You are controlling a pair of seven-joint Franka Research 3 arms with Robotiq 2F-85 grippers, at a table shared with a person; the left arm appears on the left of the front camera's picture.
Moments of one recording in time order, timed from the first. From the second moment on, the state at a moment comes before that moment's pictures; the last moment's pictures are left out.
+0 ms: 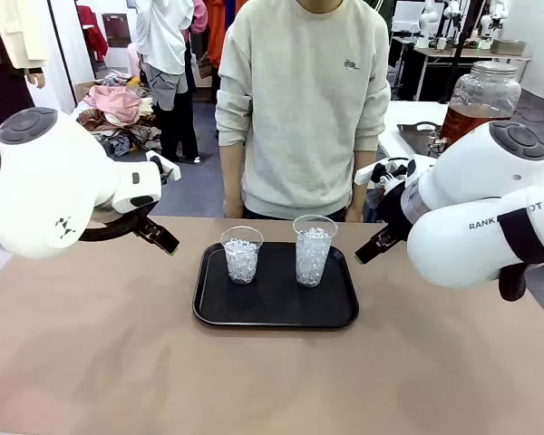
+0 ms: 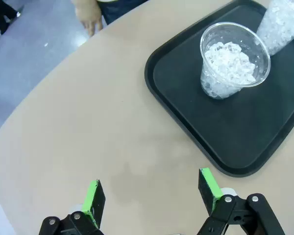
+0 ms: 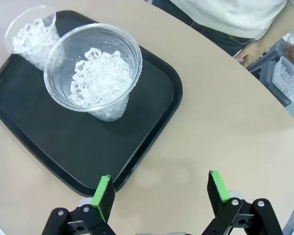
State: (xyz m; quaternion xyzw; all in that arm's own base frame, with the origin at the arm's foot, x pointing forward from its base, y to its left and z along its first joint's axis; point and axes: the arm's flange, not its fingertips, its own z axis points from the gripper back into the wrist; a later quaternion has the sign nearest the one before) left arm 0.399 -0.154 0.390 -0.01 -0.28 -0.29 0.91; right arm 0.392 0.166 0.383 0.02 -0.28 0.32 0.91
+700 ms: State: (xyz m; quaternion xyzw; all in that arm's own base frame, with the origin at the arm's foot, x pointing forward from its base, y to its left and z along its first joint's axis) left arm 0.399 -0.154 0.390 -0.01 -0.28 -0.29 0.91; right arm 0.392 0.166 0.383 0.02 -0.28 0.32 0.91
